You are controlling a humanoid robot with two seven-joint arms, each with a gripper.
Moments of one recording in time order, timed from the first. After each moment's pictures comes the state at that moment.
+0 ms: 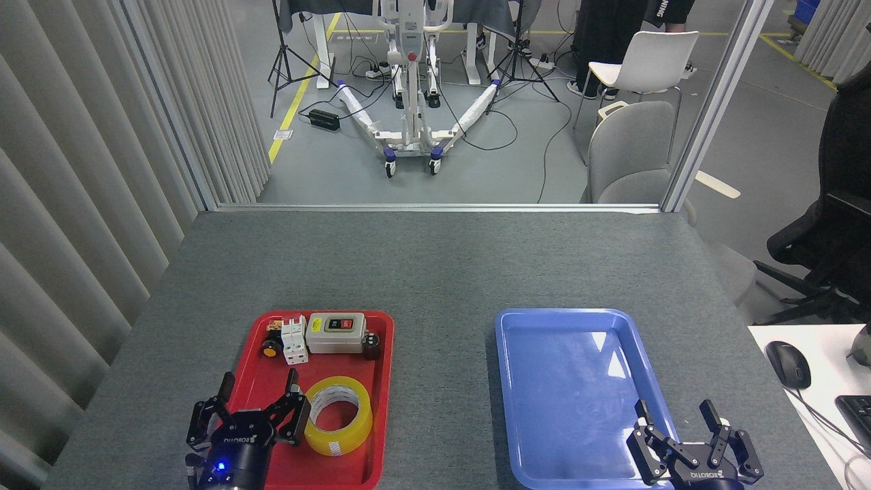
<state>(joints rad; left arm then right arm) 0.02 0.04 -0.01 -1.49 -1.38 0.02 0.18 0.19 -0.18 -0.06 -1.58 1.25 -0.09 -0.14</state>
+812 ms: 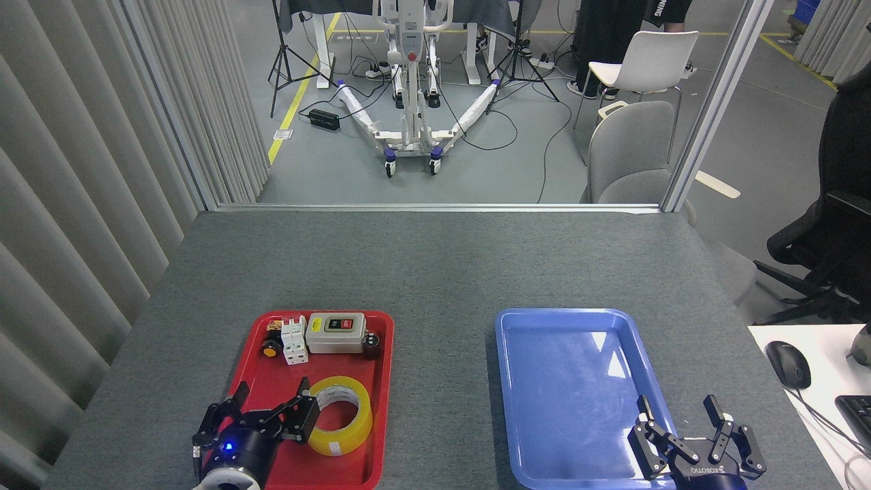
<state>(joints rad) -0.01 0.03 0.00 -1.58 -1.37 0.02 -0.33 0.18 -0.23 0.00 -1.59 1.25 0.00 -0.14</state>
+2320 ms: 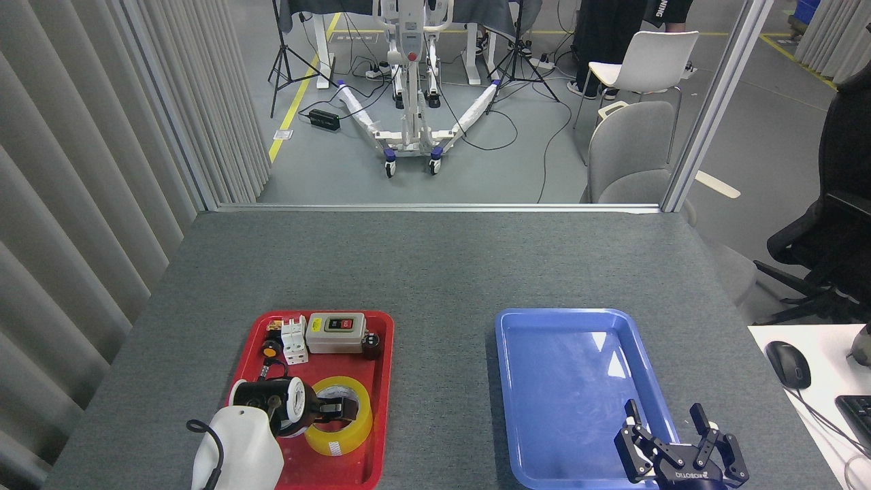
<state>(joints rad) -0.39 0.03 -0.14 -1.27 -1.38 0.15 -1.21 0.18 -0.16 0.00 -1.58 1.25 0.01 -0.14</state>
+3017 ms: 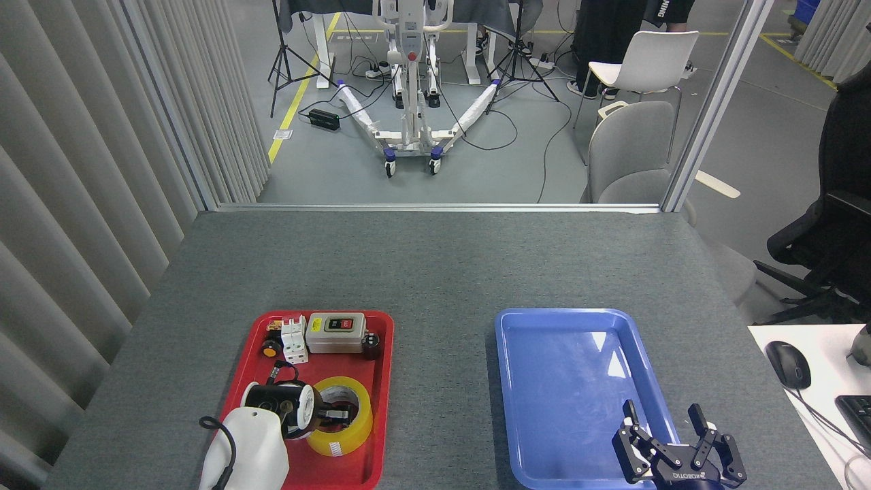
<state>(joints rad) -0.41 0.04 -0.20 -1.22 -1.40 0.13 -1.14 0.18 -0.15 0.00 -1.58 1.27 0.01 -0.14</state>
